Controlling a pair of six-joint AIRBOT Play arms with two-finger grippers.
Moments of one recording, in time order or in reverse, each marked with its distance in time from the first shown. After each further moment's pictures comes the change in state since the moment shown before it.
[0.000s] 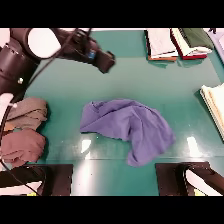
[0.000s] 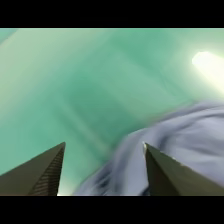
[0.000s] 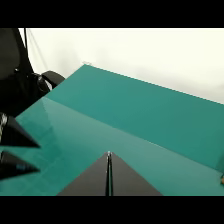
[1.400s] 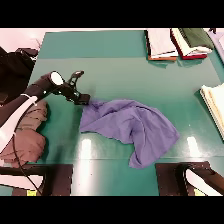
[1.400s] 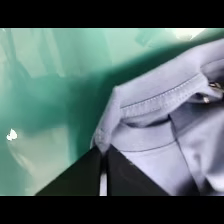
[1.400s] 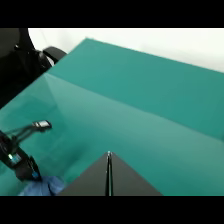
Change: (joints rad) left arm 0.341 -0.131 -0.587 -0.336 0.076 0.092; right arm -0.014 0.000 -0.010 -0.042 0.110 0.054
